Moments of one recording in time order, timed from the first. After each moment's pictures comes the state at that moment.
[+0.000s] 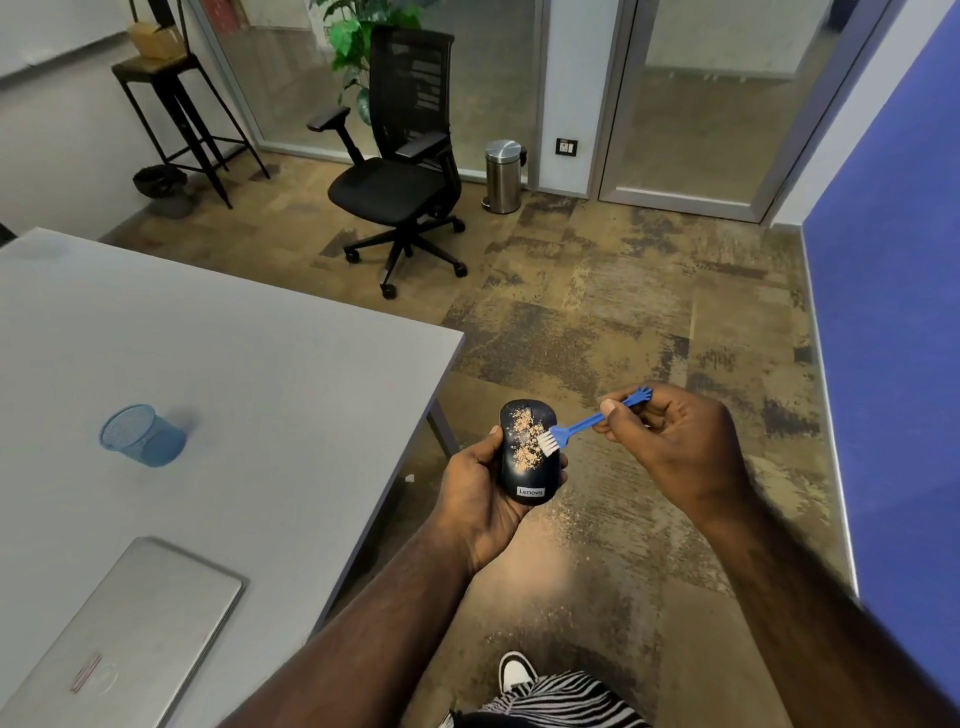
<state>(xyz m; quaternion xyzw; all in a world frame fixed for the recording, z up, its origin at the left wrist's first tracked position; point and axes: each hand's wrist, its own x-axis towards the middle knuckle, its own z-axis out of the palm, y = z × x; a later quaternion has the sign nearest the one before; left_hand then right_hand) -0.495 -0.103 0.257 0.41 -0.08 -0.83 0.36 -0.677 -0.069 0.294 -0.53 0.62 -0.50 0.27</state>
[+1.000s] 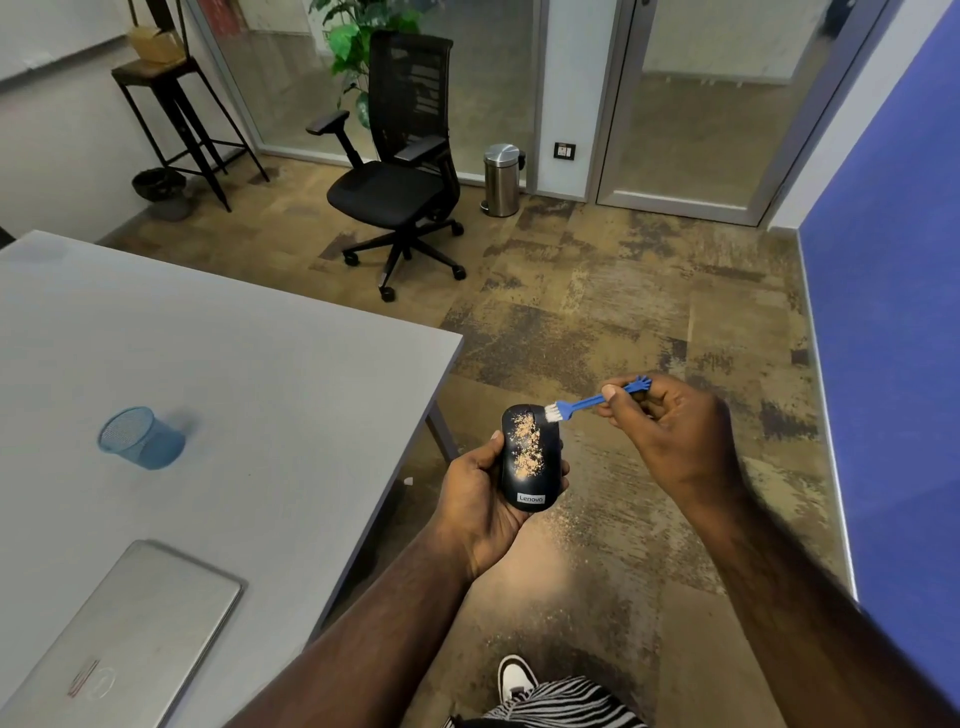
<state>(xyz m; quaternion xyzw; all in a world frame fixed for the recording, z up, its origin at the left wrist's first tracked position) -0.494 -0.099 0.258 0.38 -0.07 -0.85 0.35 -0.679 -0.080 0.287 -0.52 0.63 -0.52 0.24</state>
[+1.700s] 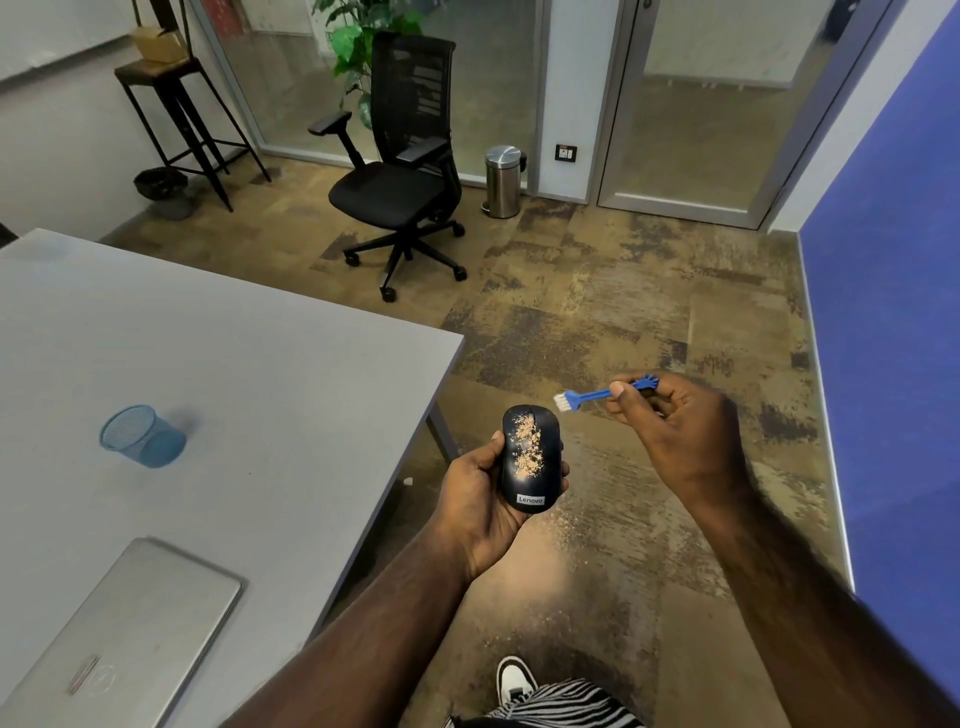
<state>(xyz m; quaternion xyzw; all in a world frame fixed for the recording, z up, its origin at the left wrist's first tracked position) -0.490 -0.098 0.259 0.39 -0.08 -0.85 0.35 -0.683 -0.080 0.285 -0.52 0.64 -0.52 0.23</state>
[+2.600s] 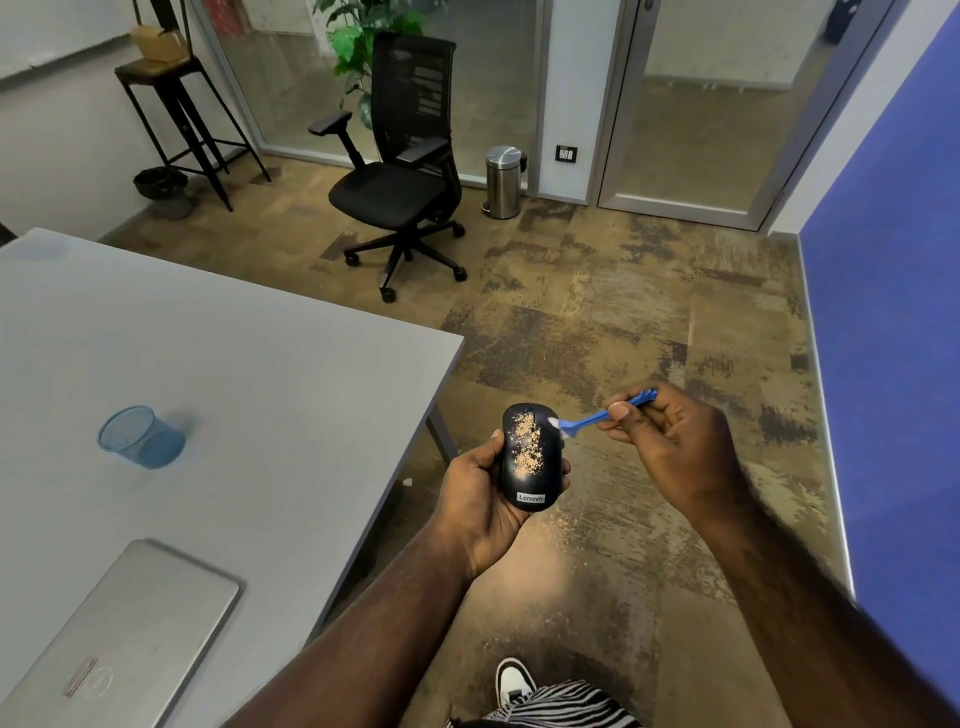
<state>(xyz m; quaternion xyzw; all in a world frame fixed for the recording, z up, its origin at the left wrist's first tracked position) -0.492 -0.102 0.259 0.38 -0.07 -0.85 0.35 -0.681 -0.077 0.283 -0.54 0.59 -0.52 0.30</state>
